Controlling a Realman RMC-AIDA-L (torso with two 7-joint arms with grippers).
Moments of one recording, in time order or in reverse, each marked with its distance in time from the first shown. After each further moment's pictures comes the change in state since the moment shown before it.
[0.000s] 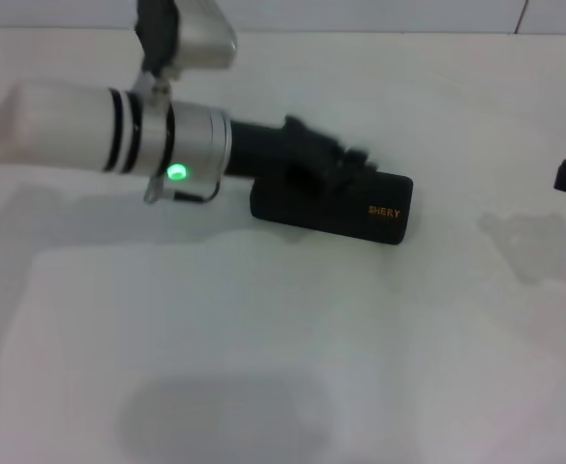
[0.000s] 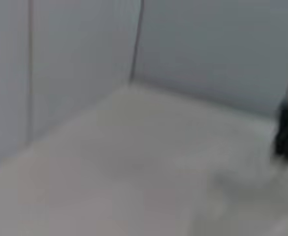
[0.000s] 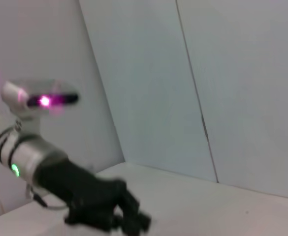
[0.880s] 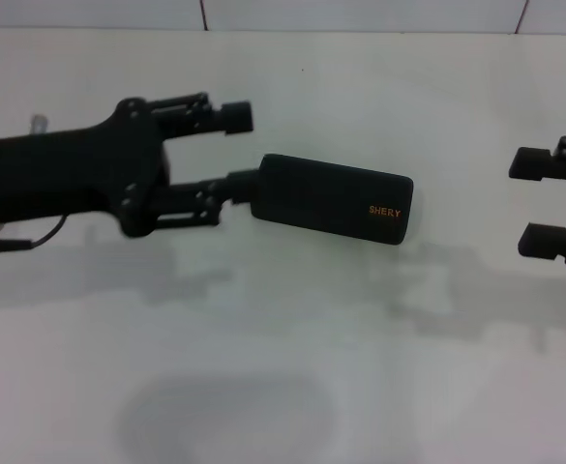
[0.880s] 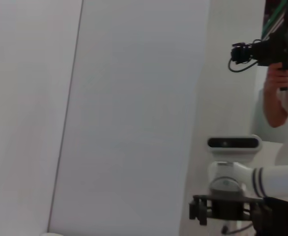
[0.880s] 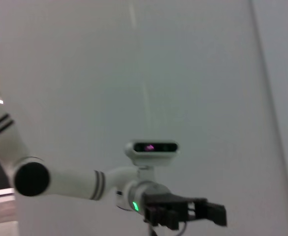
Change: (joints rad) left arm 0.312 0.124 -0.237 0.094 -0.320 0.681 0.237; right arm 0.093 0.006 -0.011 -0.053 0.095 -0.454 -0.028
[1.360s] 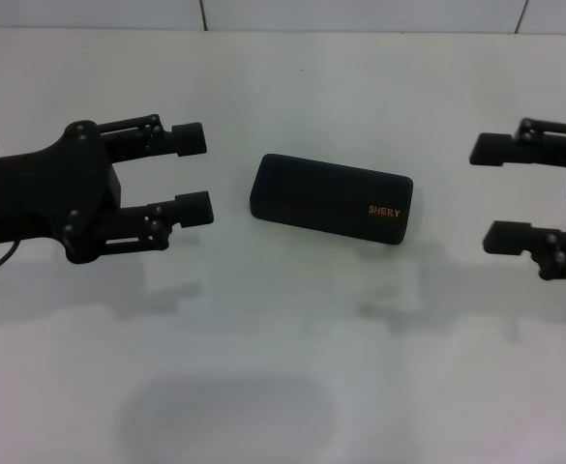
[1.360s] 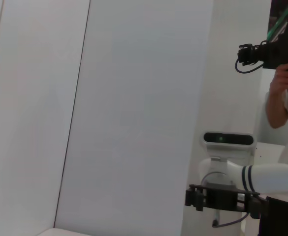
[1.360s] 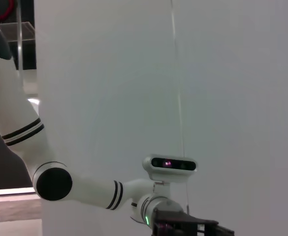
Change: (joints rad) left arm 0.058 0.032 -0.028 0.003 -0.002 0.055 -0.002; right arm 0.080 0.009 -0.026 0.045 0.003 -0.008 -0.060
